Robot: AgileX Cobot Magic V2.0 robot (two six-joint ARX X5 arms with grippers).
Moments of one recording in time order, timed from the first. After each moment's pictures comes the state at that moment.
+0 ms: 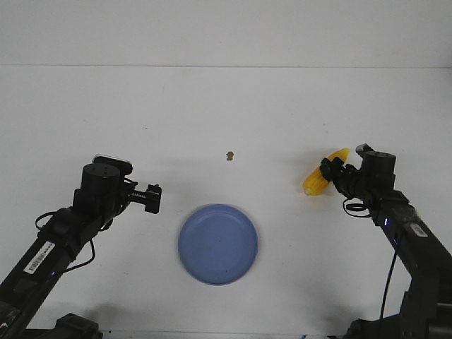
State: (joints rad) left arm -0.31 1.14 0.97 -0.43 -0.05 -0.04; right arm -0.09 1.54 0.92 -0.13 -0.42 0.67
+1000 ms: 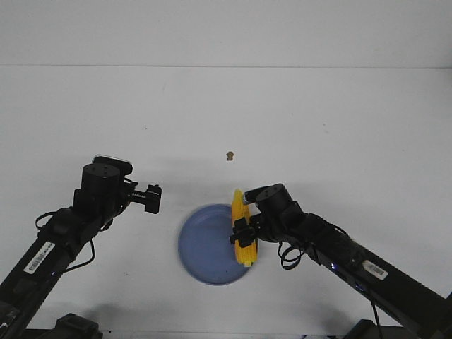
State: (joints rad) left arm -0.31 1.14 0.97 -0.43 -0.05 -0.04; right arm 0.68 1.41 0.92 -0.45 -0.26 0.42
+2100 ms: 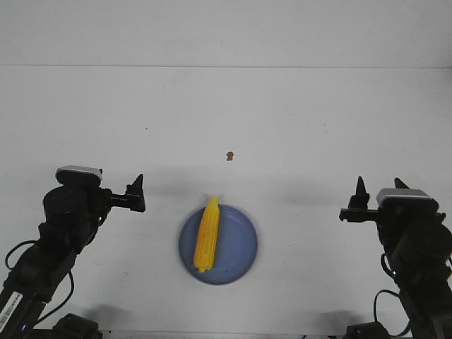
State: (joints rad) left arm -0.29 0.85 0.89 -0.30 -0.09 -0.13; right arm 0.15 0.65 0.89 -0.47 0.16 0.06
